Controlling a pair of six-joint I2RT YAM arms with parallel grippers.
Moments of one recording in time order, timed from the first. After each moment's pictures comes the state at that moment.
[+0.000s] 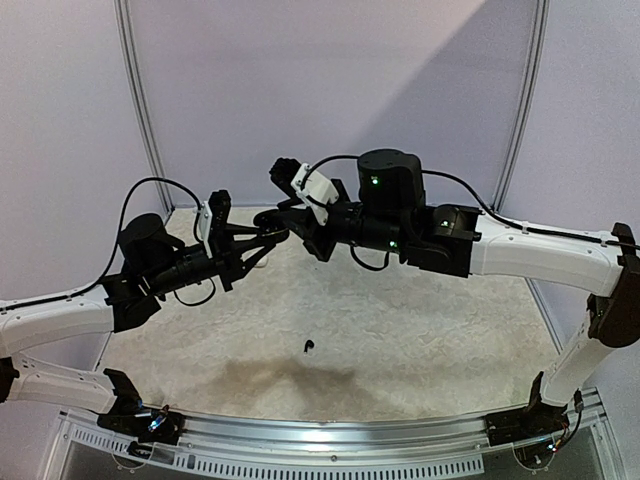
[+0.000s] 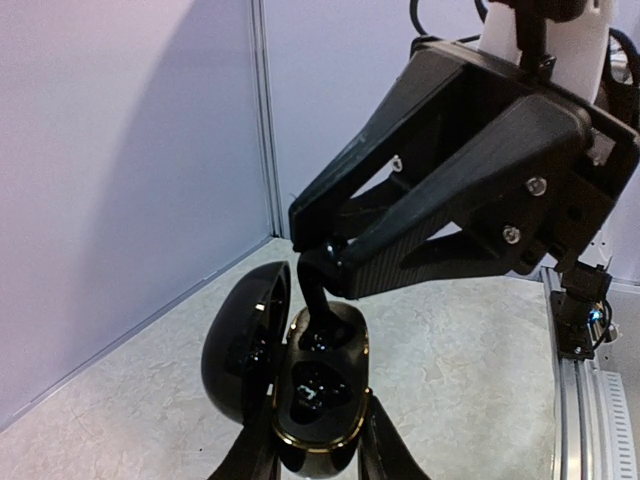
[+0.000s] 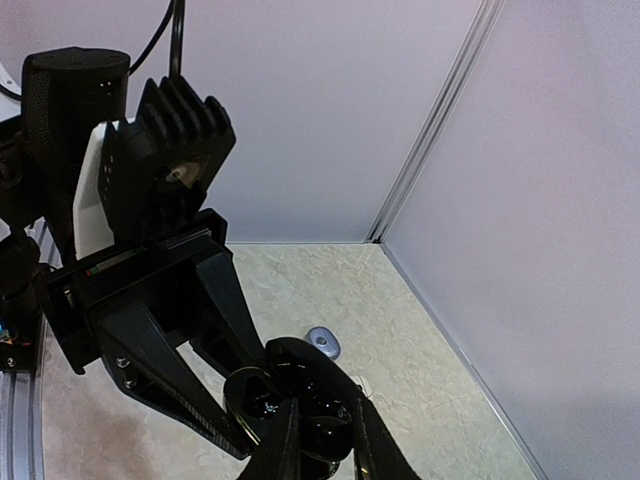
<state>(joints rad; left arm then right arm) -0.73 1.06 0.61 0.50 0.35 0.03 1.12 1.66 1.49 0.01 0.04 -0.32</state>
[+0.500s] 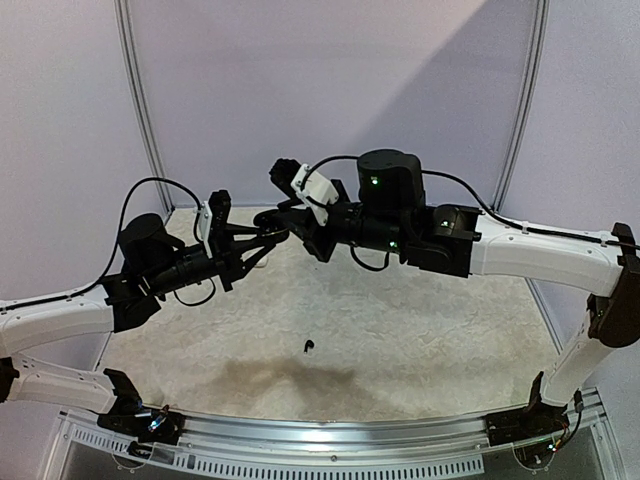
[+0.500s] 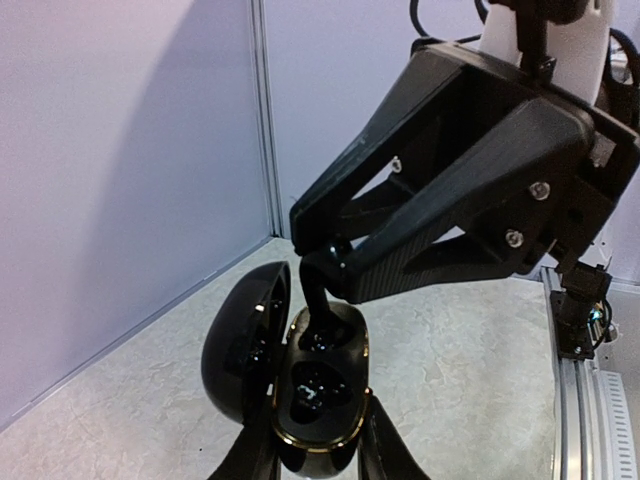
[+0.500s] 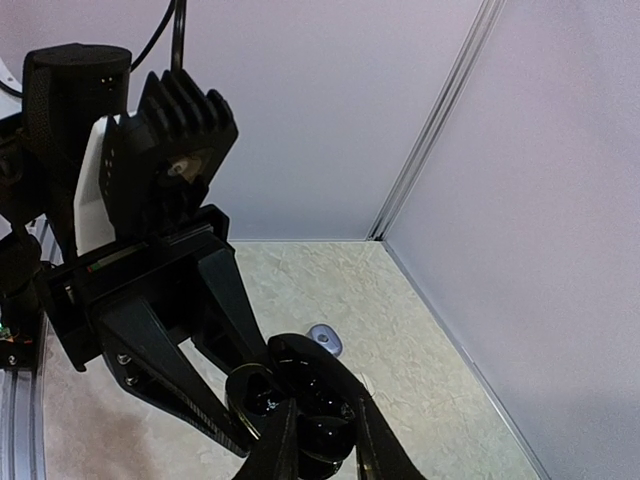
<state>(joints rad) -0.73 1.06 0.61 0.49 0.35 0.03 1.12 1.66 1.49 0.00 0.04 -0.31</state>
